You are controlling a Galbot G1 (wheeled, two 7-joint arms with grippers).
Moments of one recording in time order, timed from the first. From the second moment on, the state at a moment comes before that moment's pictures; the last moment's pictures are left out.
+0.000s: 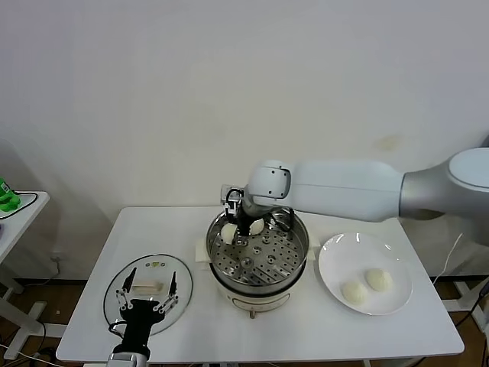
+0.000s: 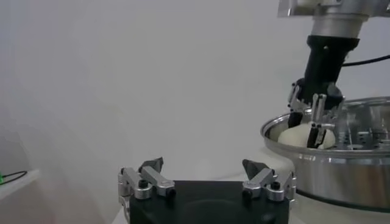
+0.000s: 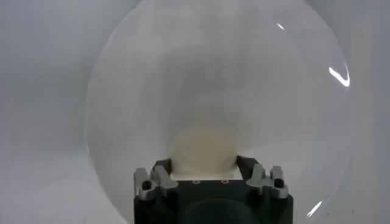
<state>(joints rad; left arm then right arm) 1.74 -1.23 -0.43 -2.21 0.01 0.02 -0.30 0.59 1.26 -1.48 1.36 0.90 -0.63 -0.53</state>
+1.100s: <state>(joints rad) 1.74 -1.22 -0.41 -2.19 0.02 0.02 -0.30 0.70 1.11 -1.50 1.51 0.83 -0.64 -0.57</state>
